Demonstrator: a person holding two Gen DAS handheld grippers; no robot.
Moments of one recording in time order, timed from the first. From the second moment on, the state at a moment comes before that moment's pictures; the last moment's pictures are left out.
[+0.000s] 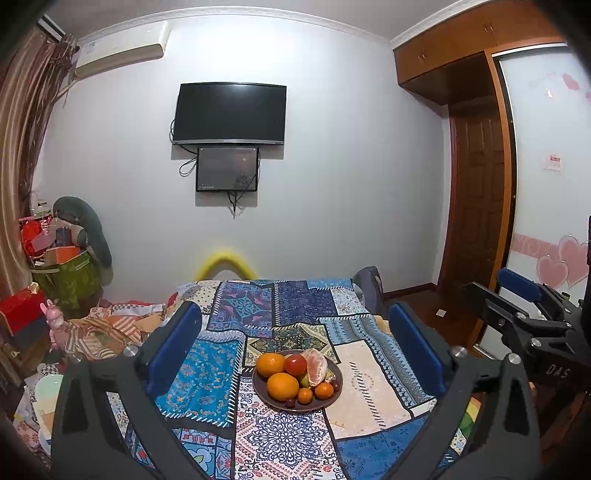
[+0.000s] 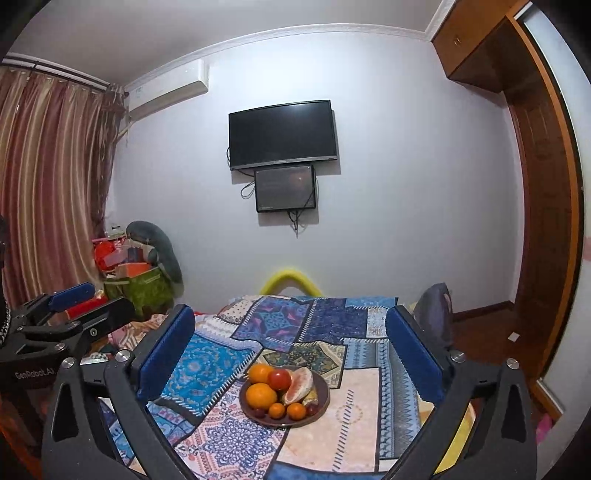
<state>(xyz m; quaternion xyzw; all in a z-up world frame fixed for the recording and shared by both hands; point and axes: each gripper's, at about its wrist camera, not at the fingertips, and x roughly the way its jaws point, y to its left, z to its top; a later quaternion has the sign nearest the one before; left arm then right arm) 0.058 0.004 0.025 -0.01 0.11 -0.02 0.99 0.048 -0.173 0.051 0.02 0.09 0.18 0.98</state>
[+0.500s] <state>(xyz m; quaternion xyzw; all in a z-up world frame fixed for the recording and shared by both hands) 0.058 0.005 0.025 -0.01 0.11 -0.02 0.99 0.046 -0.176 0.053 0.01 0.09 0.18 0.98</state>
